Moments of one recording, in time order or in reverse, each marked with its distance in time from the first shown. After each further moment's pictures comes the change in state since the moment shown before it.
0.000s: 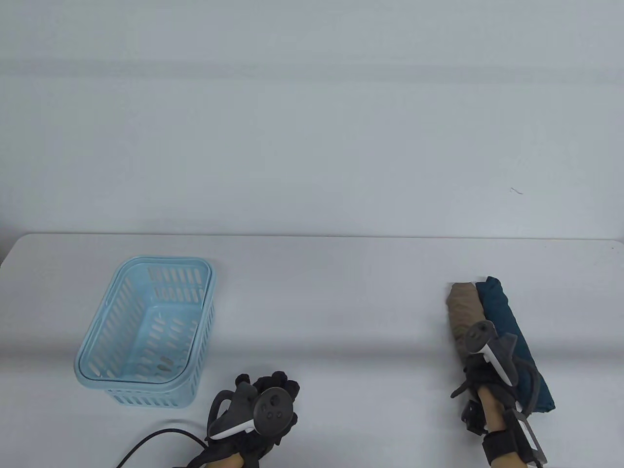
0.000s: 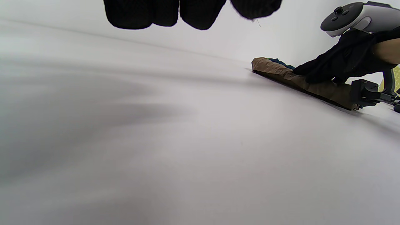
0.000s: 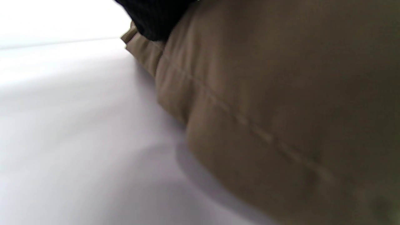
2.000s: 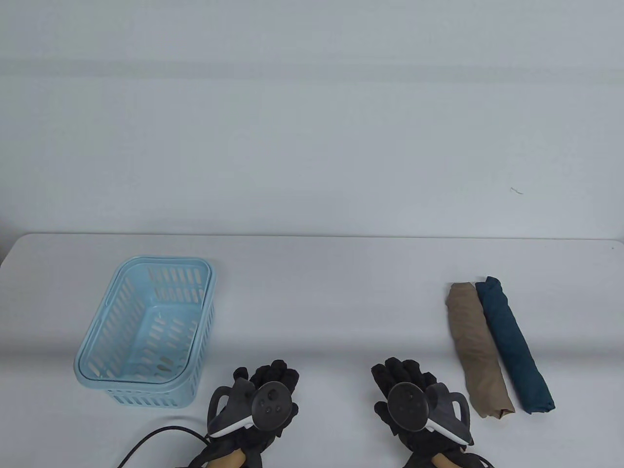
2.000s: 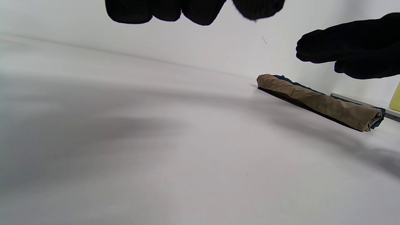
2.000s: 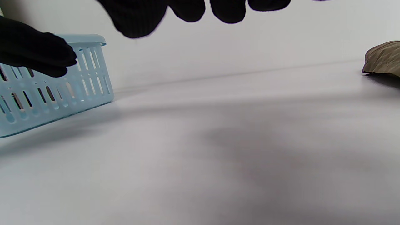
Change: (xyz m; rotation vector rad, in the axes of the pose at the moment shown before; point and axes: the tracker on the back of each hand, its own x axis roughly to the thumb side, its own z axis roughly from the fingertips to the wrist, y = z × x) left_hand -0.001 0.012 -0.001 0.073 0.036 0.014; right_hand 0.091 0.009 0.172 -0.066 -0.795 0.004
